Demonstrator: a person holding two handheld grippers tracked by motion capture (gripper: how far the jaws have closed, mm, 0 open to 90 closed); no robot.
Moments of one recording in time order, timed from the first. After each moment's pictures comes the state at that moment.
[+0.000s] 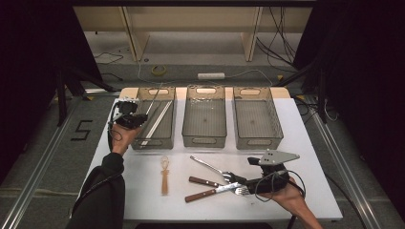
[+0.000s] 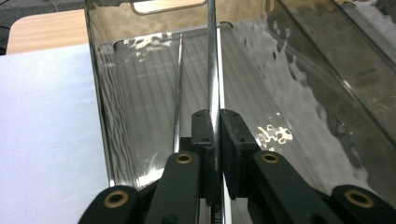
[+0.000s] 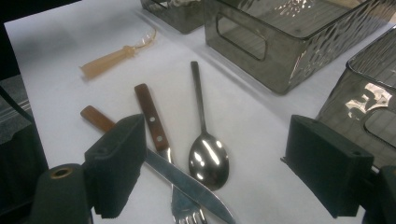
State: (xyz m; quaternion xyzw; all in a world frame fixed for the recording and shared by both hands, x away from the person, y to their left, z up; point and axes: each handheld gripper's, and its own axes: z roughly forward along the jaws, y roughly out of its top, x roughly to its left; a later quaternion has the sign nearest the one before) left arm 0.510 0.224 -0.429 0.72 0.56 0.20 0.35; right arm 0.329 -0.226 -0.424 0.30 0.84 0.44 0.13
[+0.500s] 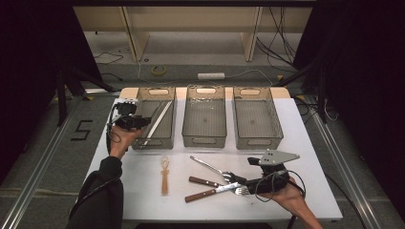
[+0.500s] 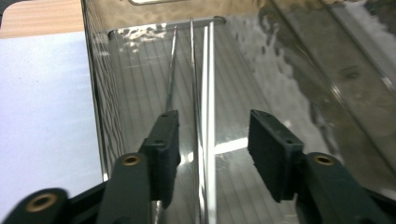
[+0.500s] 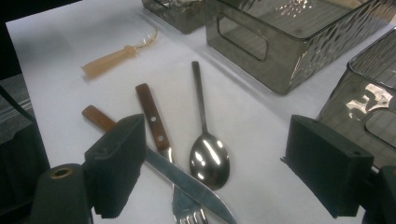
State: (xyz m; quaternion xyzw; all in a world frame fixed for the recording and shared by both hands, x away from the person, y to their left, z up) left arm 0.493 0.221 -0.418 0.72 0.57 0.19 0.35; right arm 0.328 -0.226 -0.423 0.30 0.84 0.44 0.13
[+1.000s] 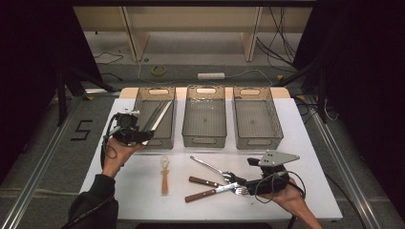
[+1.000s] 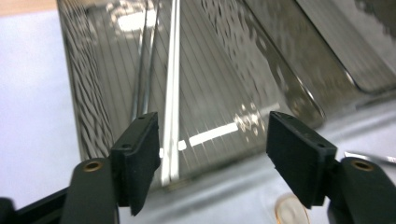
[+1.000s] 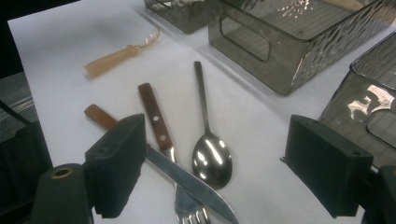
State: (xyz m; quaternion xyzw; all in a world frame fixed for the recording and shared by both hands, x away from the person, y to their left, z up) left arm 0.434 0.203 -0.408 0.75 0.55 0.18 0.32; right arm 0.325 -0.225 -0.423 0.30 0.84 0.44 0.13
